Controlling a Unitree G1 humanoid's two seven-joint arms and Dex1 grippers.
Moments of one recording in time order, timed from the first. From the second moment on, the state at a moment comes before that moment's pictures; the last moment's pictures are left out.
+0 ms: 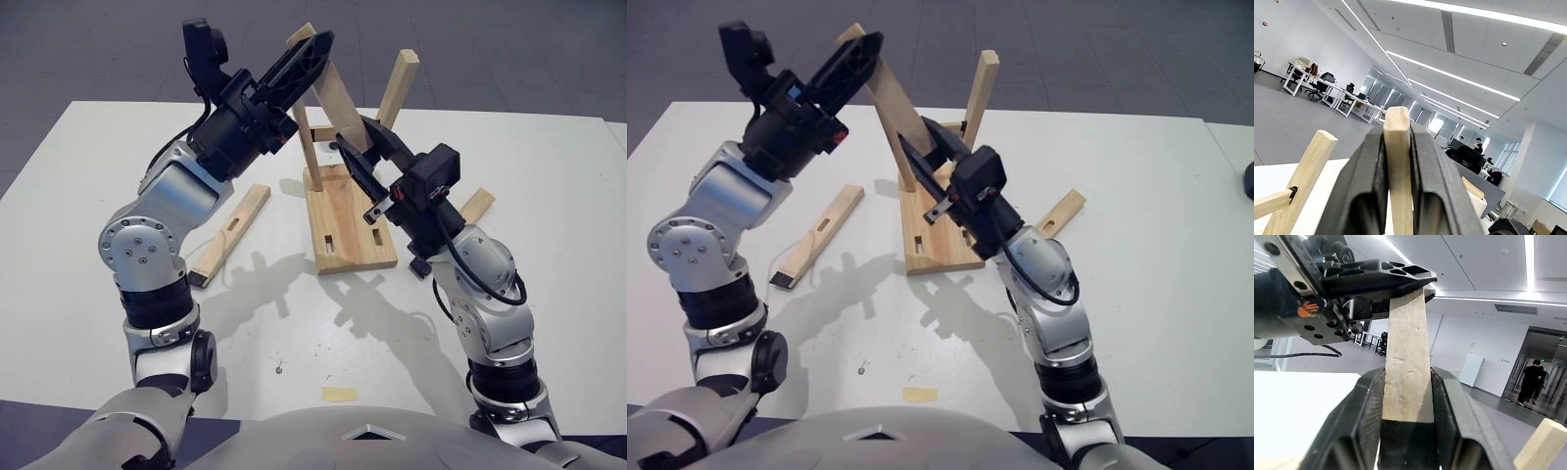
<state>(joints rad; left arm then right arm) -0.55 0.23 0.21 -0.36 -1.29 0.79 -0.14 -0.17 -0.23 0.20 -0.55 0.19 0.19 0.36</state>
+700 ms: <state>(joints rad) -0.14 0.43 0.23 -0.04 -0.60 0.32 -0.40 -0.10 -0.23 0.07 -0.51 0.19 0.25 0.28</state>
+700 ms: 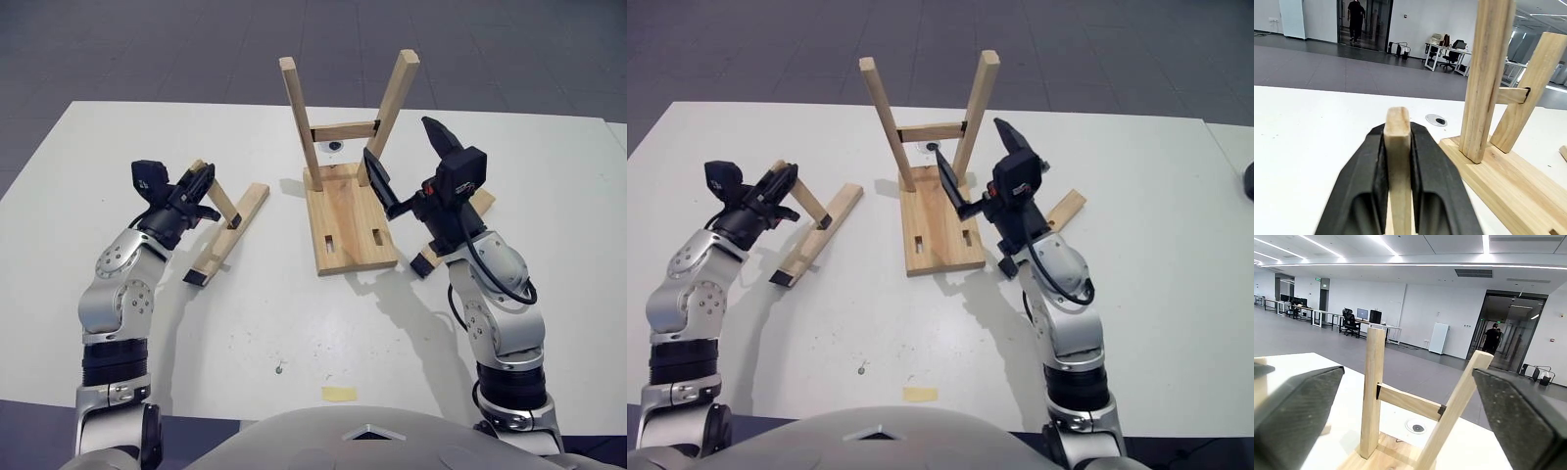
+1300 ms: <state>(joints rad) -0.14 0.40 0.22 0.06 -0.50 0.18 -0.50 -0.08 -0.23 0.07 -0.51 0.19 0.27 0.28</state>
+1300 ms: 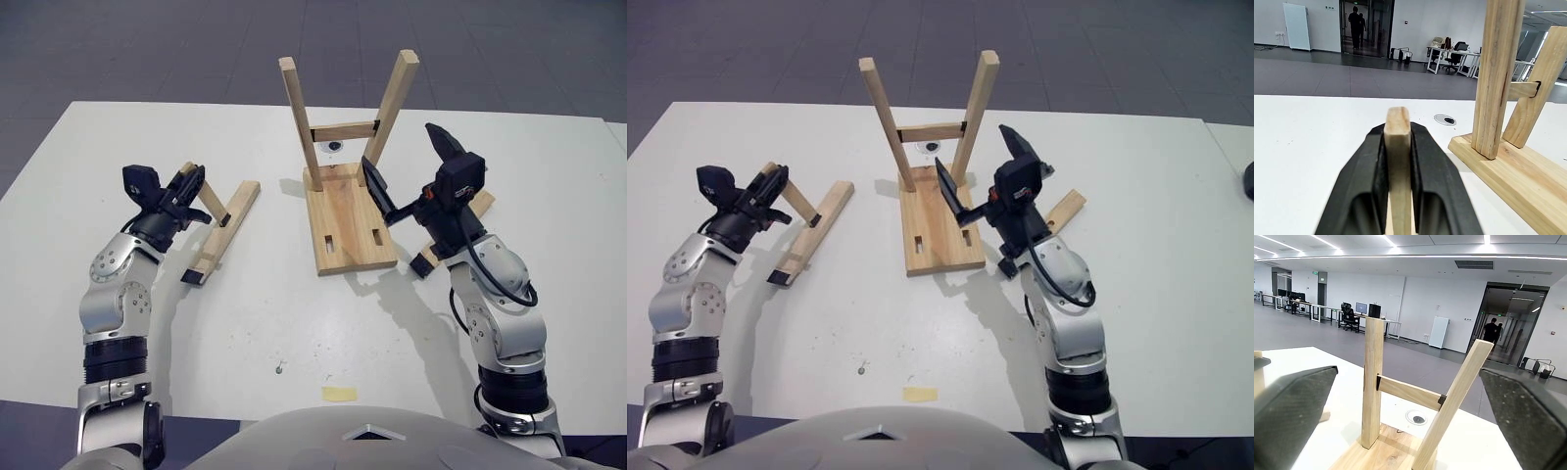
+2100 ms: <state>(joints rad) -0.06 0.36 0.18 0.18 -0.44 -0.16 -0.54 -0.10 -0.23 0.08 -0.51 0.19 0.28 0.28</state>
